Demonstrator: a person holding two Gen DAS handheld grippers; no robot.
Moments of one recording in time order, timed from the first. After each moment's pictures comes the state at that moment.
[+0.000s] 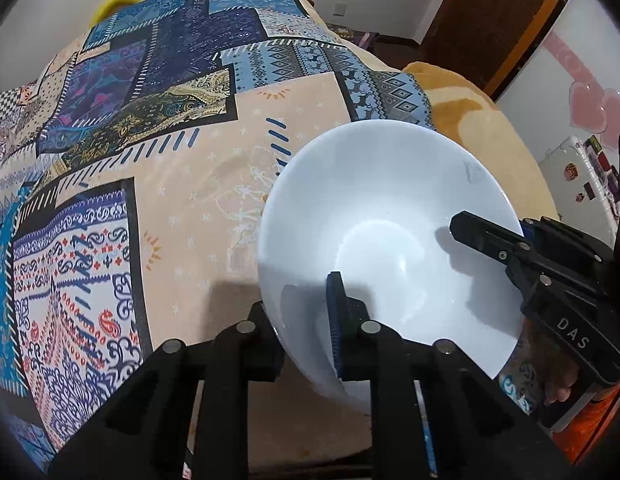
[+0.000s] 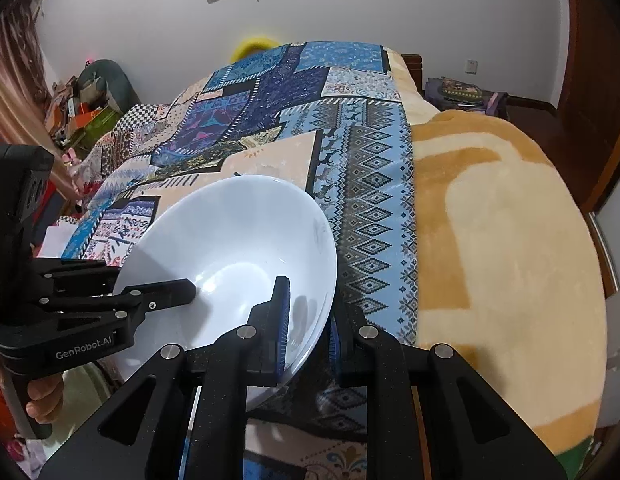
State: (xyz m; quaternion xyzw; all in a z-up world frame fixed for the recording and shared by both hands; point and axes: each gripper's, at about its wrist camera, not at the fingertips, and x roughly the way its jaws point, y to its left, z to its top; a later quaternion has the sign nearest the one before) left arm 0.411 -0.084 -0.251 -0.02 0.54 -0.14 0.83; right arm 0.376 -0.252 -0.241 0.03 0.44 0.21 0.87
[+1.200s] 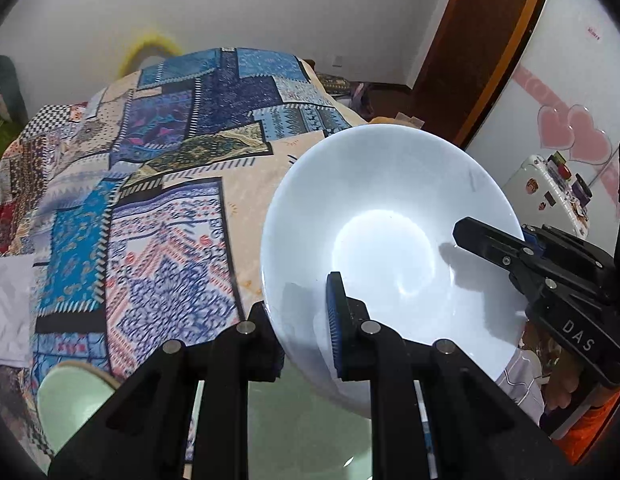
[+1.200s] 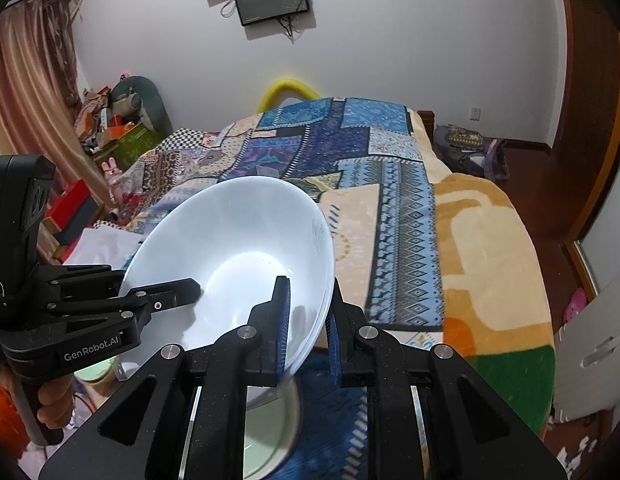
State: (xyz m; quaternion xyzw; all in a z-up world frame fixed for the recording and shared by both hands) left arm 0.269 -0.042 -0.132 -0.03 0.47 -0.12 0.88; right arm 0.264 -0.207 -0.147 0.01 0.37 0.22 0.90
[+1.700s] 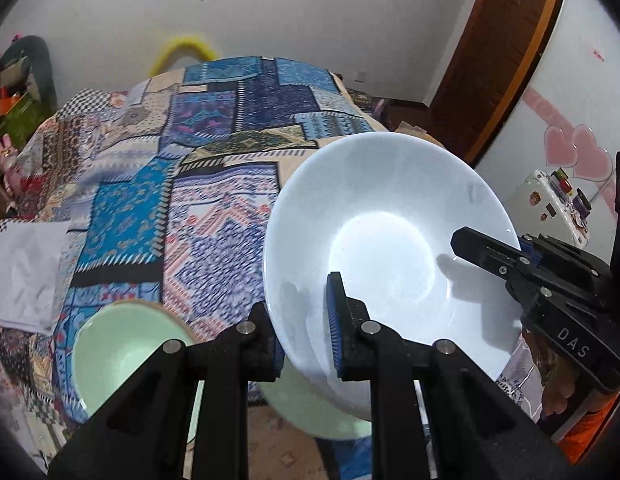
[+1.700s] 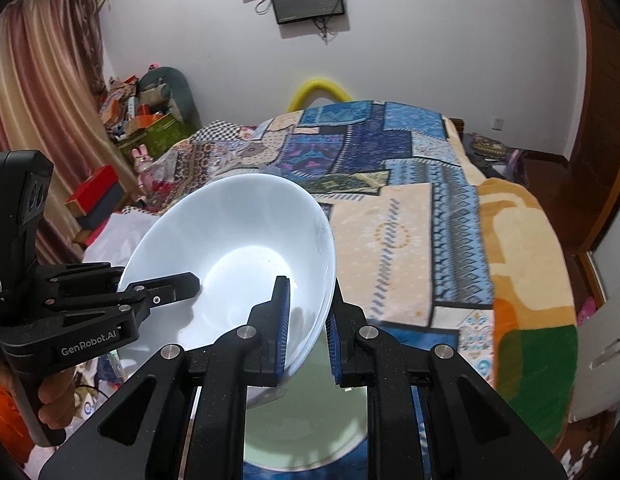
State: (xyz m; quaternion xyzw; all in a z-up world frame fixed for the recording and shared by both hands) left arm 0.200 0.023 -0.114 -0.05 0.45 -0.09 0.89; right arm 0.221 -0.156 -0.143 0.00 0.37 0.26 0.89
